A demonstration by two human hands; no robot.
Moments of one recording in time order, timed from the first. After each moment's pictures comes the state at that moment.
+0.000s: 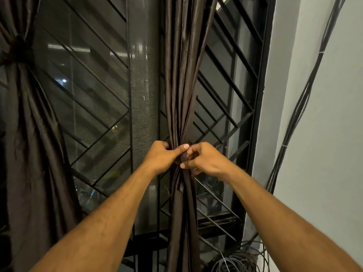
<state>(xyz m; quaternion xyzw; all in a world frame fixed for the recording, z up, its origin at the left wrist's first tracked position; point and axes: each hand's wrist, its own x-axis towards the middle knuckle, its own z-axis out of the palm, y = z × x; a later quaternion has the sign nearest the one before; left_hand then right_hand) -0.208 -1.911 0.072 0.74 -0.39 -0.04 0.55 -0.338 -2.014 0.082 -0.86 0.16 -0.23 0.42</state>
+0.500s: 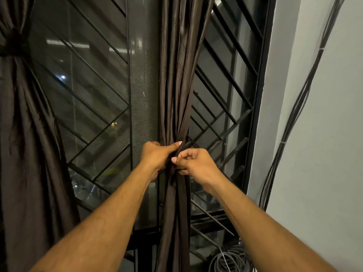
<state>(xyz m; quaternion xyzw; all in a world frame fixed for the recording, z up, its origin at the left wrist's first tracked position) -0.217 -1.905 0.062 0.65 -0.27 -0.12 0.70 -0.331 -1.984 0.046 -0.75 0.14 -0.31 0.57</state>
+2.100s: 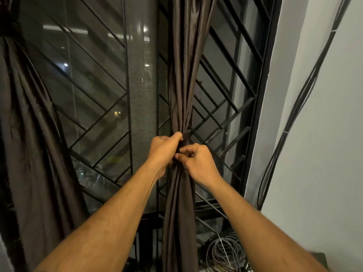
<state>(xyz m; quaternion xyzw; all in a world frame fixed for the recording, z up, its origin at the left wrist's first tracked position) -0.249 -1.920 0.048 0.66 -0.23 -0.14 0.70 -0.333 -2.000 0.017 -0.83 0.17 -0.38 0.36</state>
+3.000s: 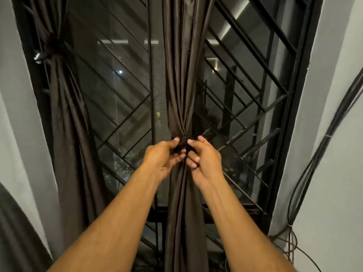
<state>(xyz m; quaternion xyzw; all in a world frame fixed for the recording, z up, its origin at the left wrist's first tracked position) -0.279 -1.890 0.043 0.49 -0.11 -0.20 0.84 -0.339 -1.982 0.027 -0.34 0.06 -0.29 0.89</state>
